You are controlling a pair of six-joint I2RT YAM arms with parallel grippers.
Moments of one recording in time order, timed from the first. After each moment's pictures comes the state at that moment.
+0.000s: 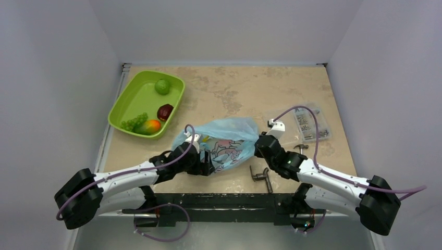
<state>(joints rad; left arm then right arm) -0.90 1.11 0.39 -0.06 -0.03 -0.74 0.87 0.99 0.49 -0.22 0.61 0.82</state>
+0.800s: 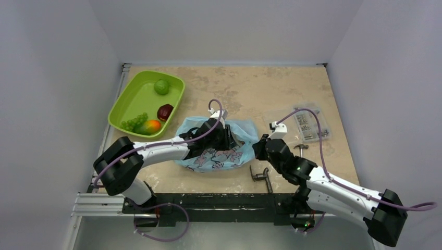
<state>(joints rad) -0.90 1.52 0.83 0.05 -0.01 -0.76 0.87 0.80 0.42 -0.14 0.45 0.71</state>
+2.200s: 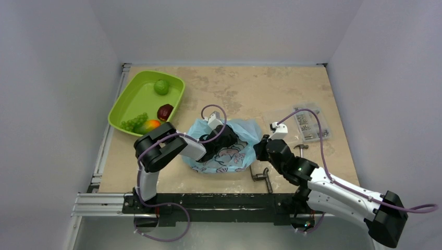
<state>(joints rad) -0.90 1.95 0.80 0.67 -0.30 -1.26 0.87 0.78 0.42 -0.18 0.45 0.70</state>
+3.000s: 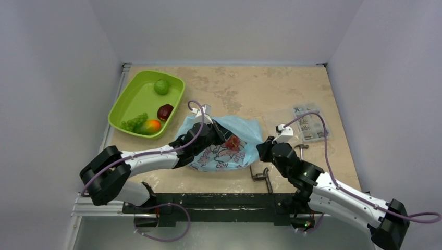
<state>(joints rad) -0.89 1.44 0.64 0.51 -0.19 -1.02 0.87 0.68 0.38 -0.19 0.47 0.70</state>
